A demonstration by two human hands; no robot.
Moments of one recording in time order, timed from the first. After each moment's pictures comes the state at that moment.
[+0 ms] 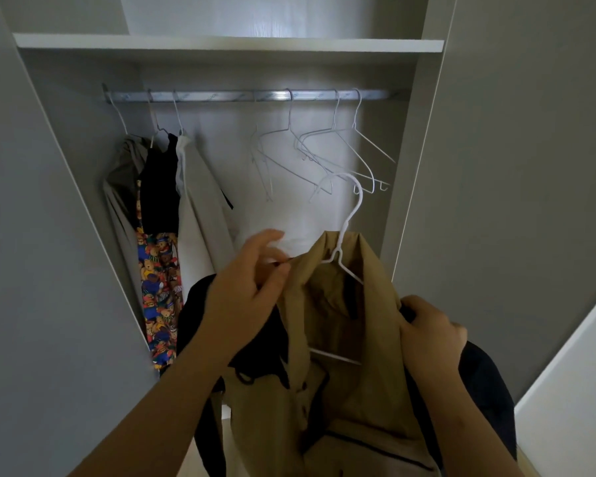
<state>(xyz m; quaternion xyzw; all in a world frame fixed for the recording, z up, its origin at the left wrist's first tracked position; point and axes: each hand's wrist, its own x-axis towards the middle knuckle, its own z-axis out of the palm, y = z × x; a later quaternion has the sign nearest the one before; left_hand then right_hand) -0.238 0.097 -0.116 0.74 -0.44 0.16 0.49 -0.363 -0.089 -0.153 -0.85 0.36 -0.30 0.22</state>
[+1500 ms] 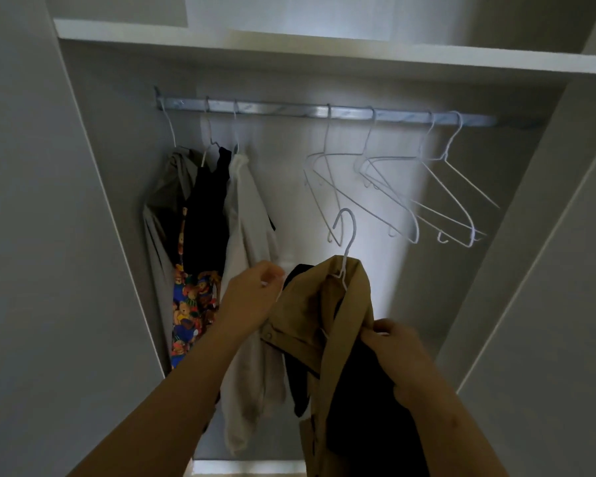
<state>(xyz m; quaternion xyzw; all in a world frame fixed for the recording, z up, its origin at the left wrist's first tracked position) 0.005 0.105 -0.136 0.84 -0.21 0.02 0.50 -0.127 -0.056 -0.143 -0.76 0.31 -0.08 0.56</state>
